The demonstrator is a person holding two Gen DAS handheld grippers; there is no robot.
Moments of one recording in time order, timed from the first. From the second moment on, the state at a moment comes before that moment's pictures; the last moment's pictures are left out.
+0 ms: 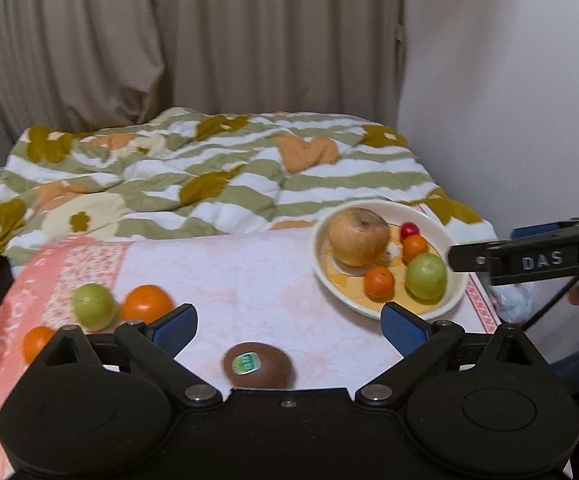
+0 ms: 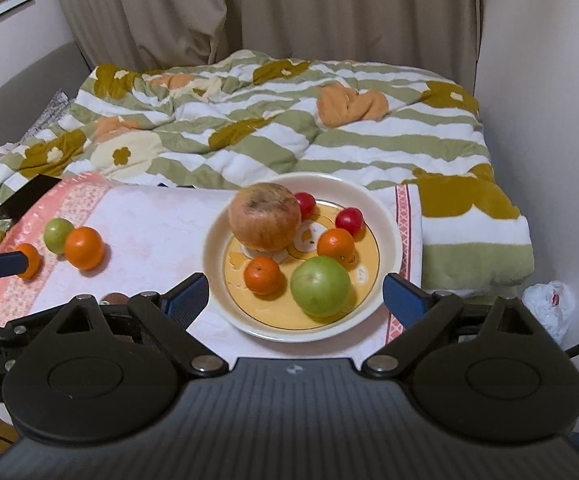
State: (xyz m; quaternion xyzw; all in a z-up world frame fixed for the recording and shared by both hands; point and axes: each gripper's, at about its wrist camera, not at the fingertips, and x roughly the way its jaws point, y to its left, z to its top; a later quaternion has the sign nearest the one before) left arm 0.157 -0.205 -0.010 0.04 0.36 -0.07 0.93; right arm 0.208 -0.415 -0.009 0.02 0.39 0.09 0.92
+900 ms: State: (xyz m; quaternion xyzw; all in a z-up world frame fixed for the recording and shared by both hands) left arm 0.140 0.010 0.005 0.05 0.33 -0.07 0.94; right arm 0.166 -0.238 0.024 0.05 0.35 0.04 0.93
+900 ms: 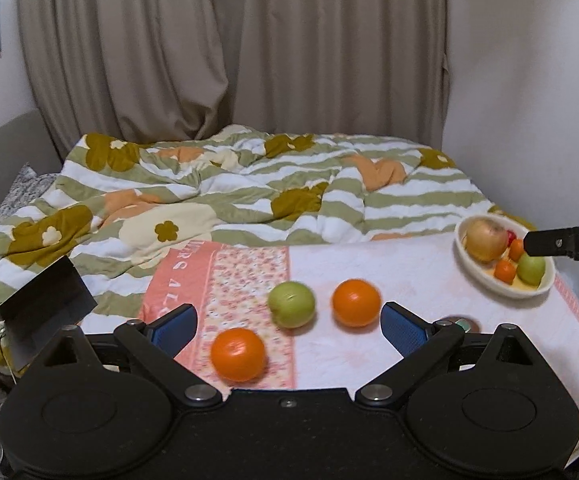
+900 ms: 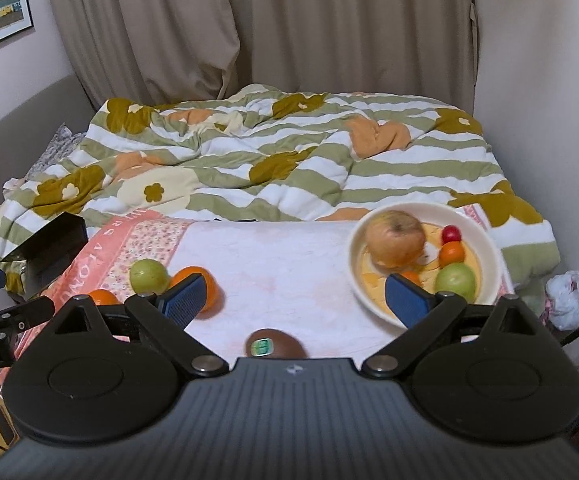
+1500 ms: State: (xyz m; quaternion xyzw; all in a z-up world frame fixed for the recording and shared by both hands) left arm 0.208 0.068 -0.070 0.06 0.43 -0.12 0.89; right arm 0.215 -0.141 -0.037 0.00 0.40 0.06 0.91
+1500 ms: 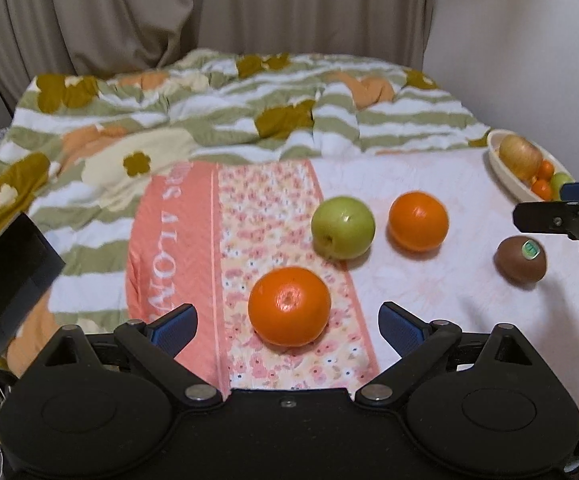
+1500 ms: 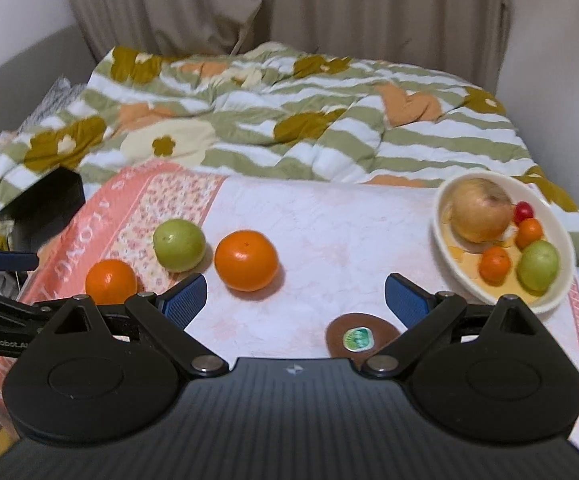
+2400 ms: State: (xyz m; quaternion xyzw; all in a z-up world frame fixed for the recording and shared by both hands) left arm 0.248 0.048 -0.110 0.06 0.49 -0.07 0.87; right arm 0.300 -0.105 -0.103 -0.10 0.47 0.17 0.86
